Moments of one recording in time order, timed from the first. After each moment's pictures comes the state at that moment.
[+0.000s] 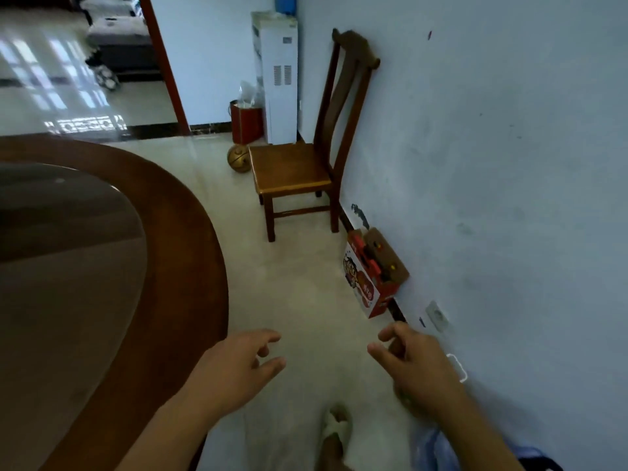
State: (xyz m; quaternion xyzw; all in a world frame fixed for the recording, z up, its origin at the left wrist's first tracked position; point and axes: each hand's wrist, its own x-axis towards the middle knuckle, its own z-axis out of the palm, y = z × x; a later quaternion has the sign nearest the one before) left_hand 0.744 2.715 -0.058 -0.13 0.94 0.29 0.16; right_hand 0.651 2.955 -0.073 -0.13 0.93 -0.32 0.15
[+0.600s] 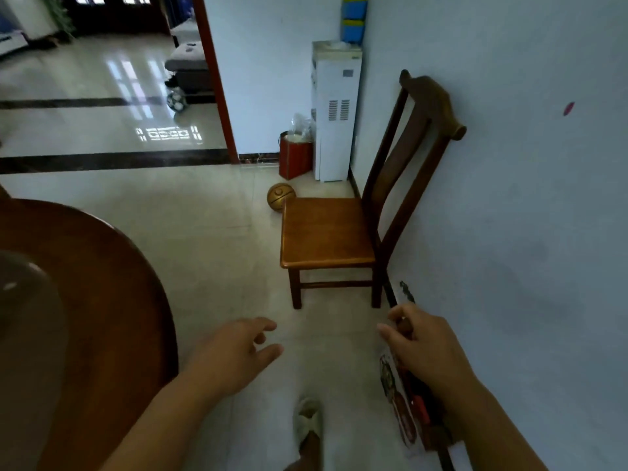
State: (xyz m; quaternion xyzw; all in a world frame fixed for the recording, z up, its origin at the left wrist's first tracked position) left_hand 0.359 2.564 -0.034 -0.26 0.92 0.28 0.10; right_hand 0.207 2.779 -0.046 -0.24 0.91 -0.31 0.14
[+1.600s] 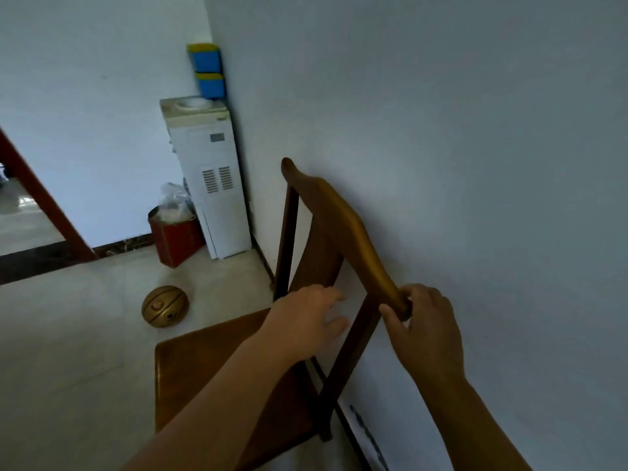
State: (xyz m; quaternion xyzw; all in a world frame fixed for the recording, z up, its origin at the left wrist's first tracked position) left_hand -0.273 2.486 0.020 0.08 0.96 0.25 0.05; right_hand -0.285 2.661 0.002 -0.04 0.95 -0.28 -0.13
